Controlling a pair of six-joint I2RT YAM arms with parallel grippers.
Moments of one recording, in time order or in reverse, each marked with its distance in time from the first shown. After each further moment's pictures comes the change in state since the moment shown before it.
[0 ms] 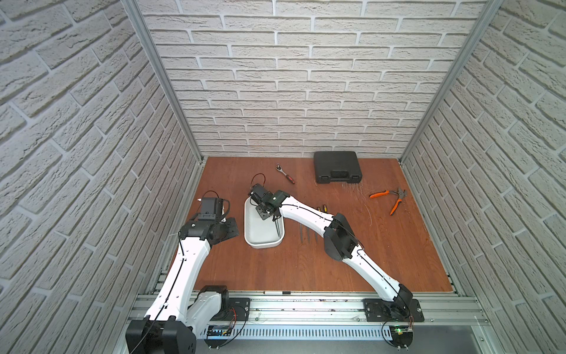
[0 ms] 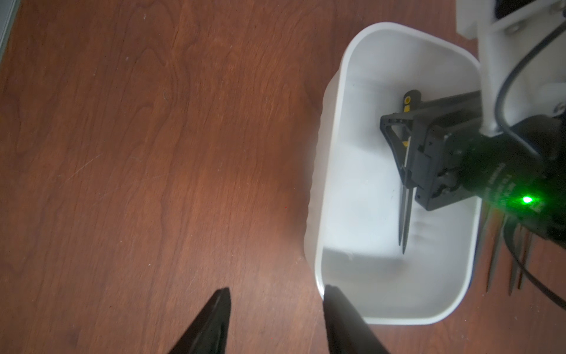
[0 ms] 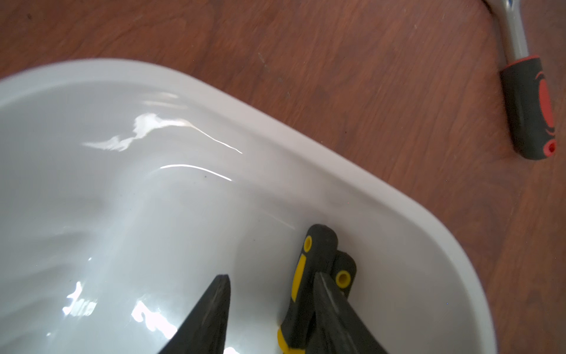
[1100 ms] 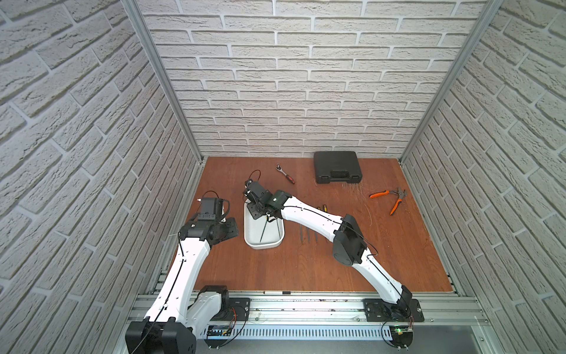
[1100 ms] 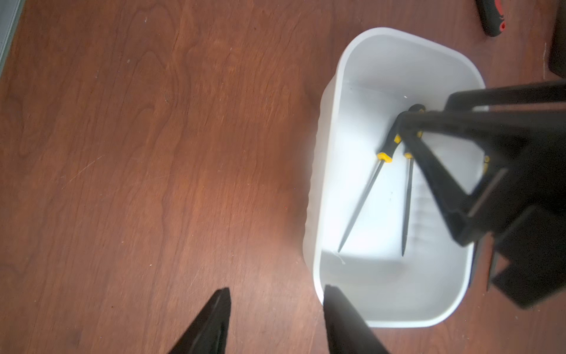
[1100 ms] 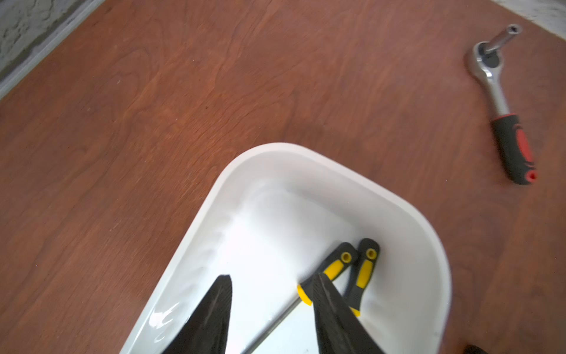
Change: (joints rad) left arm 0.000 -0.008 0.000 -0.001 -0.004 0.003; right arm 0.062 -0.196 -0.124 0.094 -0.044 0.063
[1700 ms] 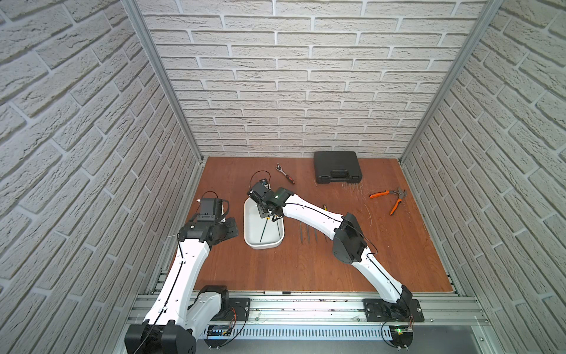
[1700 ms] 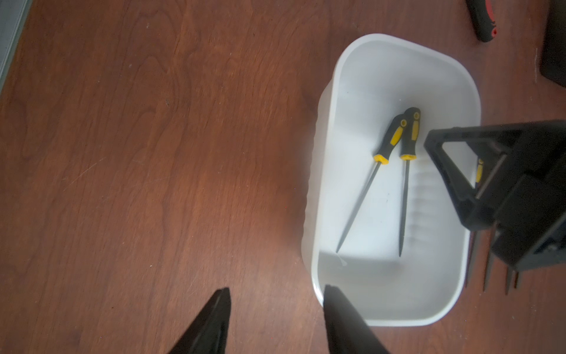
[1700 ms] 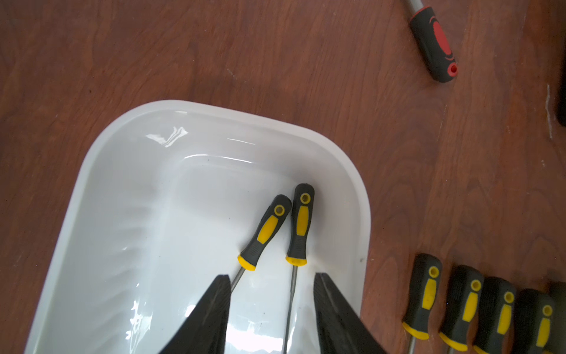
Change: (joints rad) left arm 0.000 -0.014 0.000 0.000 0.001 -0.001; right arm -0.011 0.024 0.008 -0.177 0.091 0.243
